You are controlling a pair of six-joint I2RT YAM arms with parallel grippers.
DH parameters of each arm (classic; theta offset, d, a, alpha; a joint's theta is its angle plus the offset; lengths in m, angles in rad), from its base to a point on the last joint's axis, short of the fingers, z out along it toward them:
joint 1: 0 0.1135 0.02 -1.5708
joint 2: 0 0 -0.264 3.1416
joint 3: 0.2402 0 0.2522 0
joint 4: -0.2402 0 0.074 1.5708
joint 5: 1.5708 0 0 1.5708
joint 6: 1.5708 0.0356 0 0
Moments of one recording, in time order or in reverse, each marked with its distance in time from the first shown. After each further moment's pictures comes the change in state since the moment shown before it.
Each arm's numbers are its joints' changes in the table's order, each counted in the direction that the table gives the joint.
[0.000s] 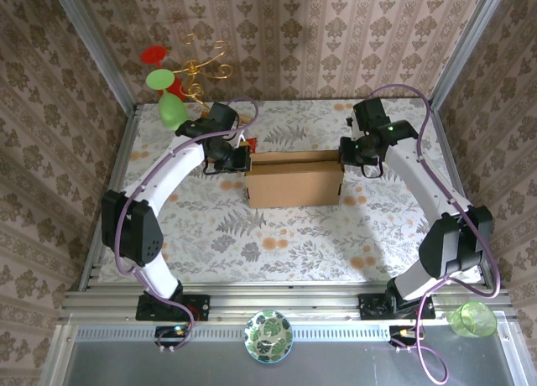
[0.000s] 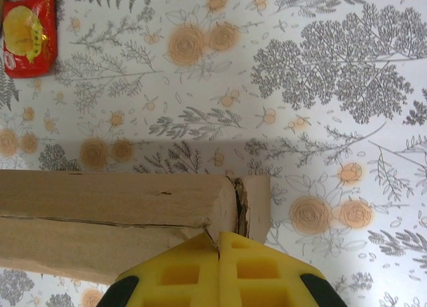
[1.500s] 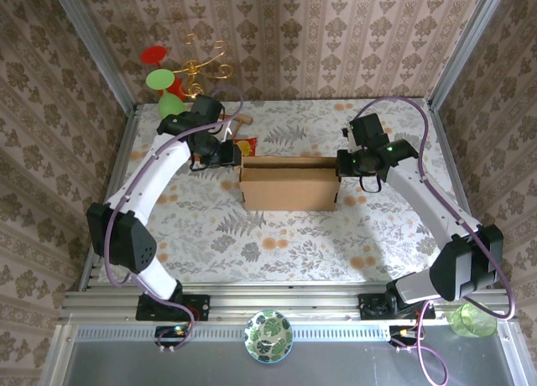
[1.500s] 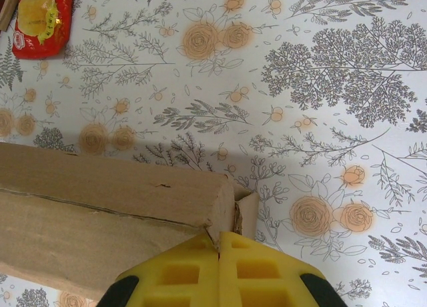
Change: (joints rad) left arm 0.047 -0.067 0.076 -0.129 -0.035 0.026; right arm 0.067 -0.133 -0.167 0.111 0.062 -0.030
